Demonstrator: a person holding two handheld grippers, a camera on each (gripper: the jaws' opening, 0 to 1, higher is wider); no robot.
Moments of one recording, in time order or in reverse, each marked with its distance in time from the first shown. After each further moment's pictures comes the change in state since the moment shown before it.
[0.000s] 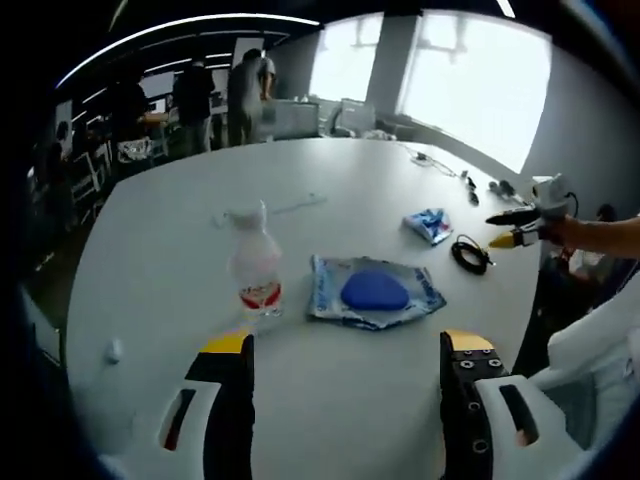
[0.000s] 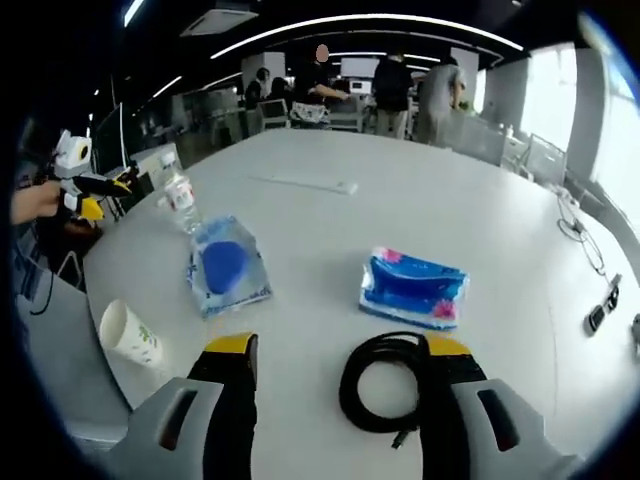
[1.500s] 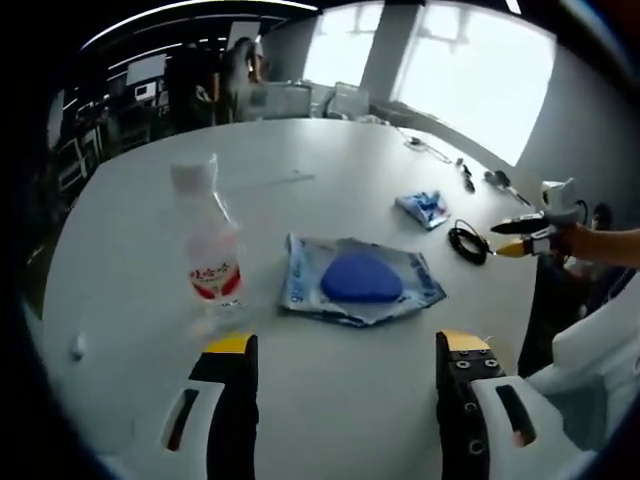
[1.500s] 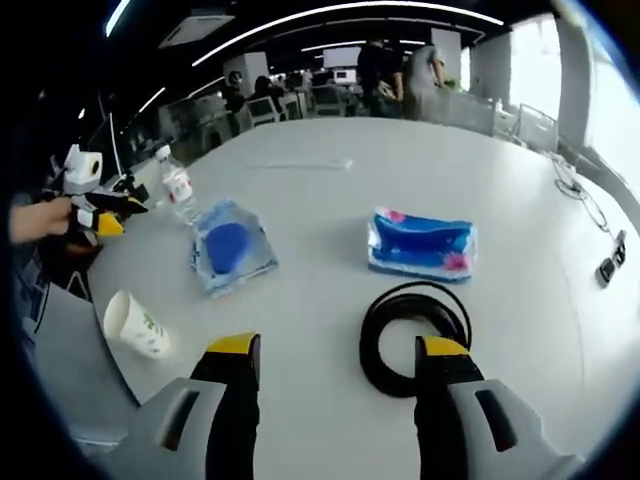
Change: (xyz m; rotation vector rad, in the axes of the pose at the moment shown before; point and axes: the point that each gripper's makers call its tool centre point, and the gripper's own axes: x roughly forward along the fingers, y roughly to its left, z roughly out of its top) left arm 0.064 -0.021 -0.012 -0.014 0.059 -0.066; right arm 0.010 0.021 -0.038 0.121 0.033 0.025
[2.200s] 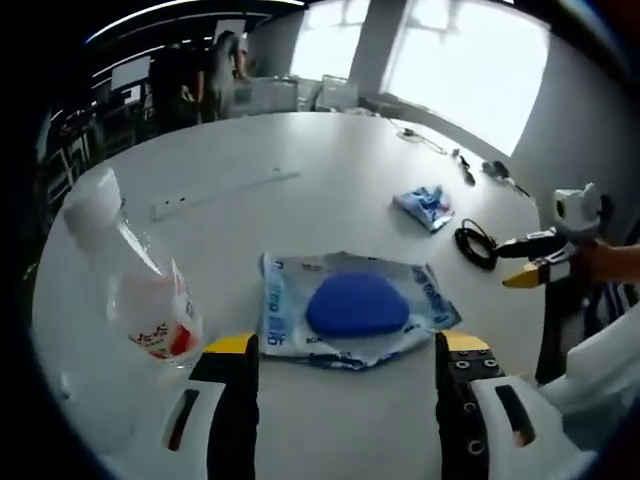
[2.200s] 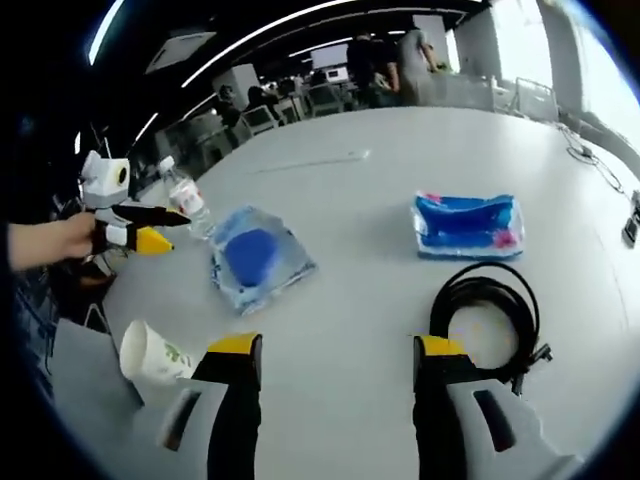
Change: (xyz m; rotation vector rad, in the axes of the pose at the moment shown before) left arm 0.061 -0.008 0.015 0.059 0.038 -0.014; right arm 0.031 0.048 -0.005 0.140 -0.004 0.075
